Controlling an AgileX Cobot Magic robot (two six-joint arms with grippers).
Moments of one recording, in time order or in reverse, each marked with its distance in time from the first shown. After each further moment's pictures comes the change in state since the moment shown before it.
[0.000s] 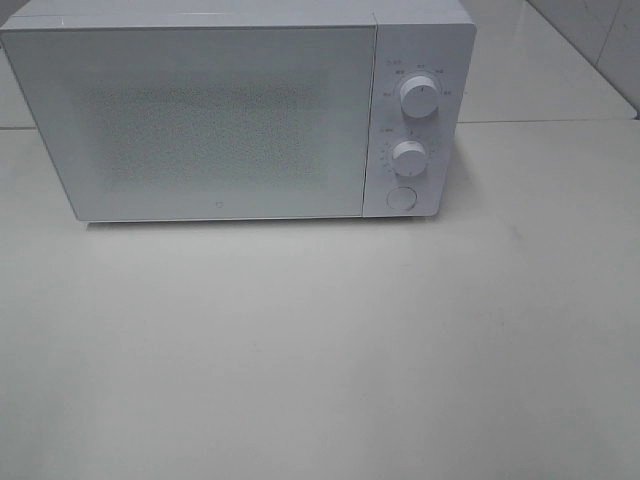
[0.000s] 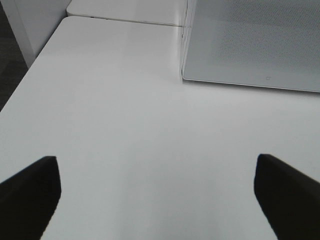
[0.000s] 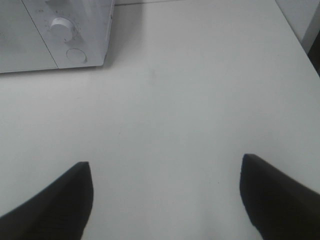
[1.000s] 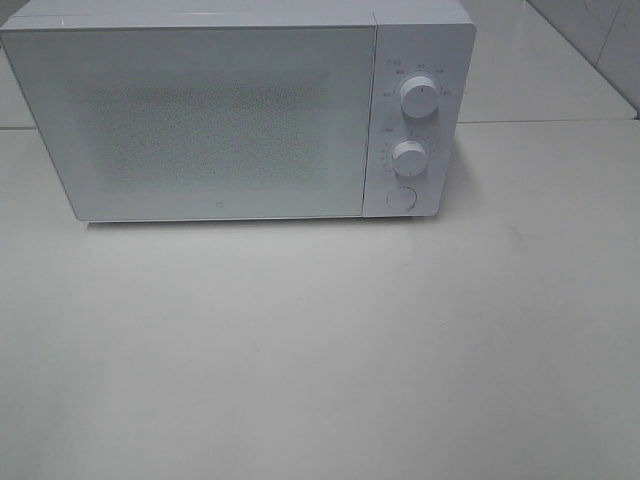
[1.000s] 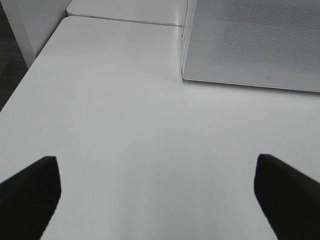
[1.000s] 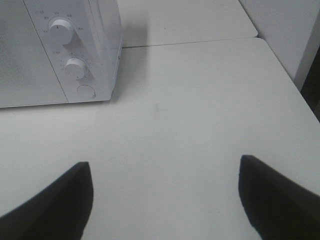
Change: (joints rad) left arm 0.000 0.000 0.000 0.000 0.000 0.000; right arm 0.000 -0.075 -0.024 0.001 -0.031 0.000
